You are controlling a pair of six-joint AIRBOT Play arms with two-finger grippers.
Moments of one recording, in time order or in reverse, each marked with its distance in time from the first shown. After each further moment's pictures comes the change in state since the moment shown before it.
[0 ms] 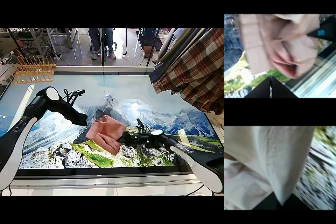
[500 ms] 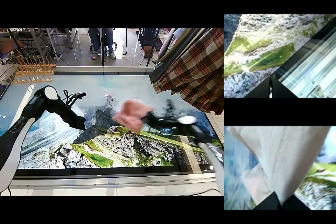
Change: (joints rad) left arm -0.001 0.026 0.000 0.000 -0.122 0.006; right arm -0.364 0.291 0.111 -0.341 0.010 0.252
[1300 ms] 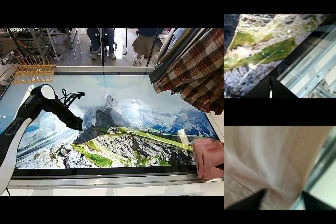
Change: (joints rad) left arm 0.002 0.047 0.000 0.068 -0.037 0.012; right arm -1.199 -0.016 0.006 -0.690 0.364 -0.018
